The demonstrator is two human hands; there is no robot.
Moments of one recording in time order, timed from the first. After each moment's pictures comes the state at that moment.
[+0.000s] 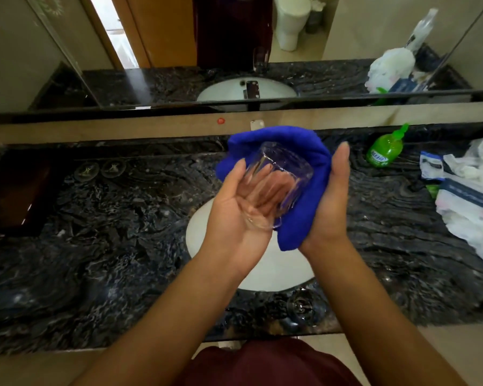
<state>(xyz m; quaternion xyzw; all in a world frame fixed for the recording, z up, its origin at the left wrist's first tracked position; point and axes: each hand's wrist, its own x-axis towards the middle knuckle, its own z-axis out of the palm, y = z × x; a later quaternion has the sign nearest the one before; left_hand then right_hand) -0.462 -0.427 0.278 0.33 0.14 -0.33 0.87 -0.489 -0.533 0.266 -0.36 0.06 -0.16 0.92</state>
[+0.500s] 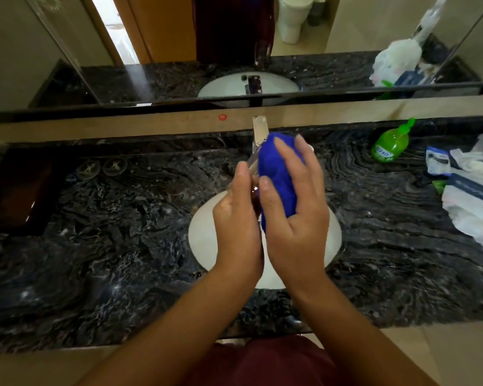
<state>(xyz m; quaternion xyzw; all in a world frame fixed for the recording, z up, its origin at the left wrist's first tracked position) -0.480 -0.433 0.271 0.56 0.08 -0.16 0.81 -0.513 -0.493 0.260 -0.77 0.13 -0.34 0.52</state>
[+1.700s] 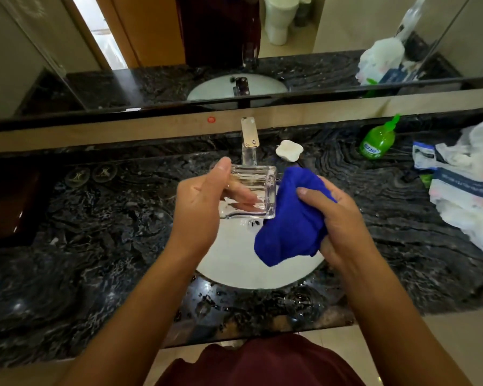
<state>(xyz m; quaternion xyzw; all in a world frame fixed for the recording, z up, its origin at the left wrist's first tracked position) -0.443 -0.401 0.274 0.67 -0.15 -0.10 0.72 -0.526 -0.572 0.240 -0.47 0.27 -0.12 0.84</state>
